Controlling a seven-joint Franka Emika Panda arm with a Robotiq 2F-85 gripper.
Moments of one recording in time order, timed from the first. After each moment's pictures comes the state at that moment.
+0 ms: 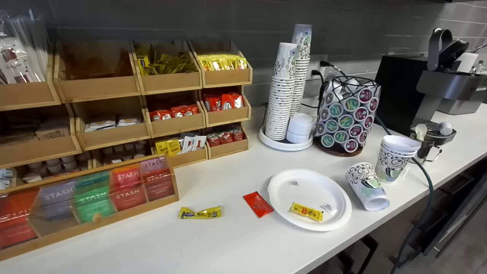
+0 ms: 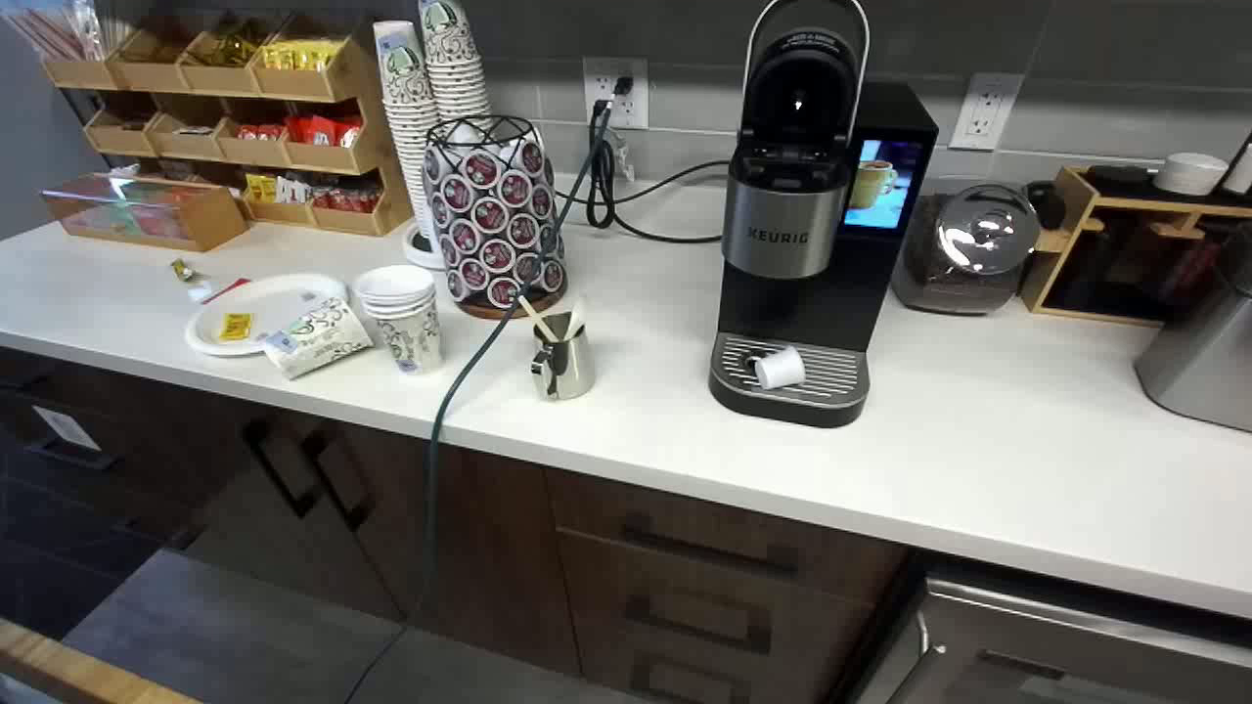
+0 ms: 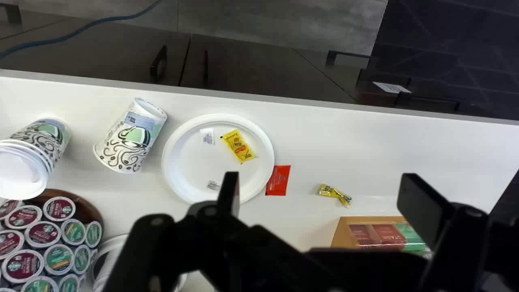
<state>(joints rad) 0.23 -0.81 0.20 -2.47 0.26 1.88 0.15</state>
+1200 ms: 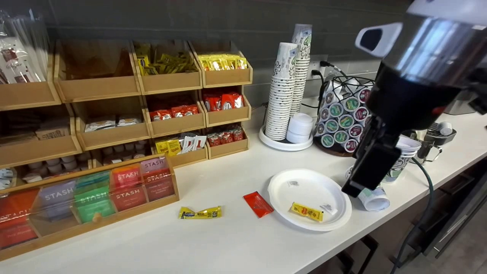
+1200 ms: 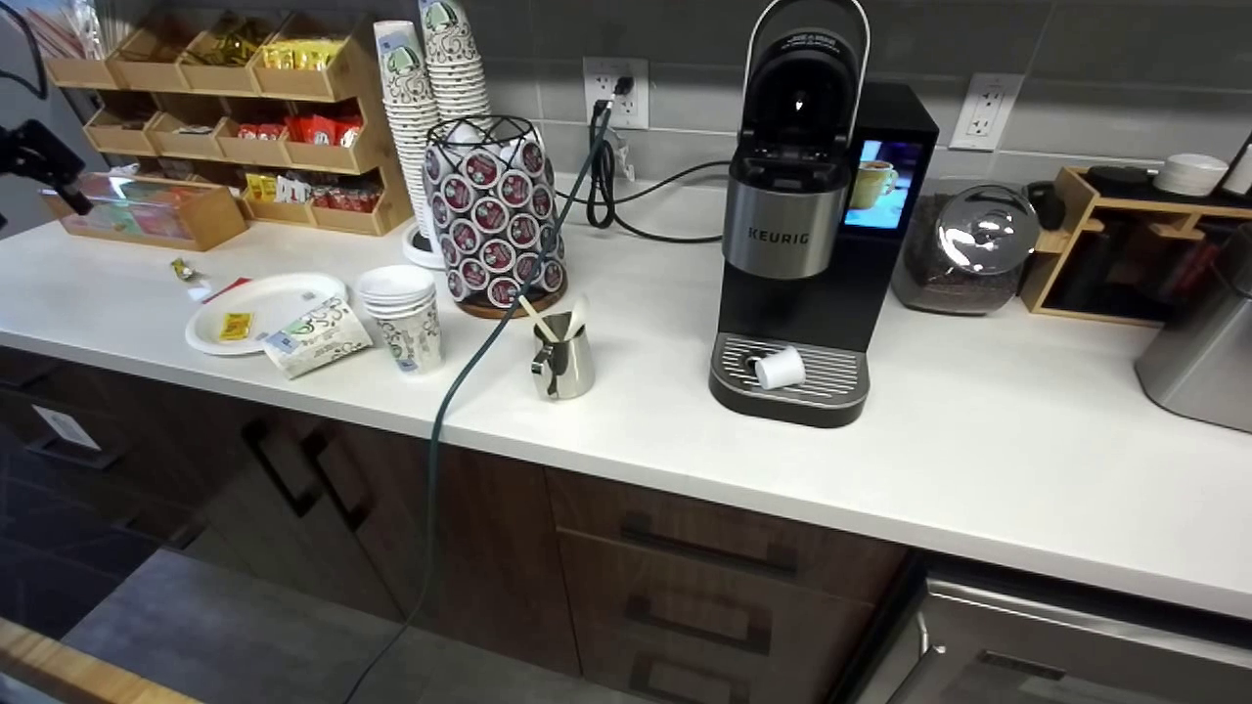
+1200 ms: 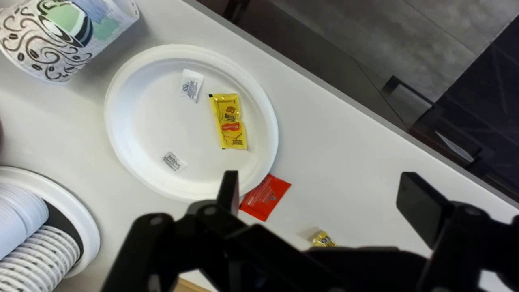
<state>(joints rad) 0.17 -0.22 0.44 -2.48 -0.04 2.46 0.05</state>
